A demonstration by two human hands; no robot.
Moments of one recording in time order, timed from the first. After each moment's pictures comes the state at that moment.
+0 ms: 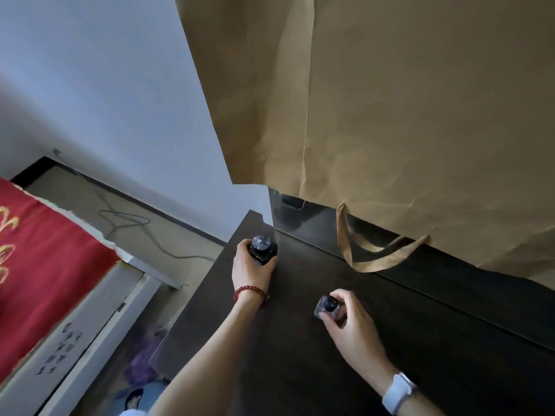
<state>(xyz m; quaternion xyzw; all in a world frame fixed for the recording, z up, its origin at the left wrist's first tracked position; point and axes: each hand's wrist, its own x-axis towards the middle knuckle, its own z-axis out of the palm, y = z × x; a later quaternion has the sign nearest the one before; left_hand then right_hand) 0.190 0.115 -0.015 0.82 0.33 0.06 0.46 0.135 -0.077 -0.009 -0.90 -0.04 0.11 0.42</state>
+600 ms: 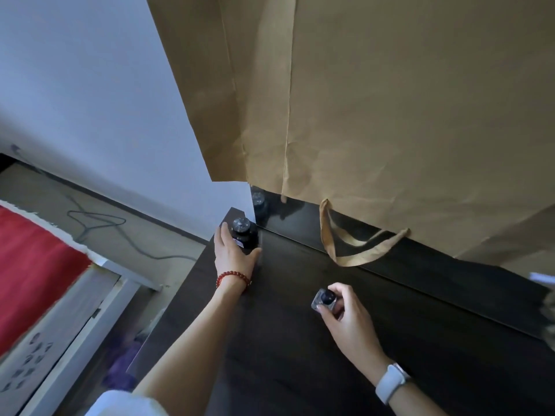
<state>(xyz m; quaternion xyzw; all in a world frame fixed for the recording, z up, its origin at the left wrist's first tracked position) 0.214 0.124 -0.023 0.86 0.28 0.00 0.42 0.141 -0.091 -0.018 -0.91 0.00 0.09 0.41</state>
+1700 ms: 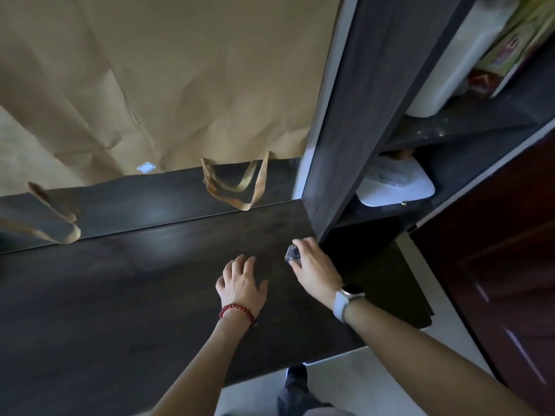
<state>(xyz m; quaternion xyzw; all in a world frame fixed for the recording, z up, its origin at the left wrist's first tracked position) -0.004 -0.299 -0.020 0.95 -0.14 -0.19 0.20 -0.049 -0.446 0.007 -0.95 0.16 0.01 0.25</state>
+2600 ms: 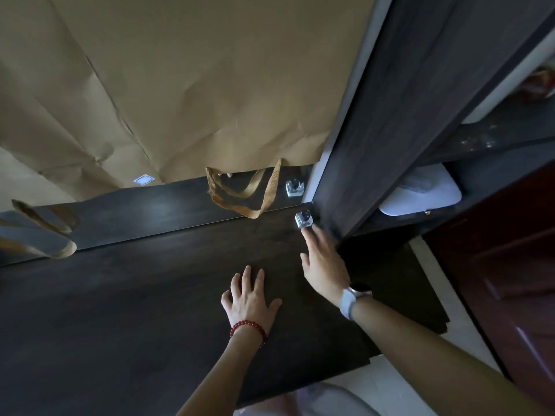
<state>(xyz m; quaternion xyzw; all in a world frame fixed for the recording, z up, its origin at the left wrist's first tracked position) 0.005 -0.300 -0.042 0.95 -0.13 -0.24 0.13 -0.009 -0.458 -0.021 -0.96 0.18 -0.02 0.22</state>
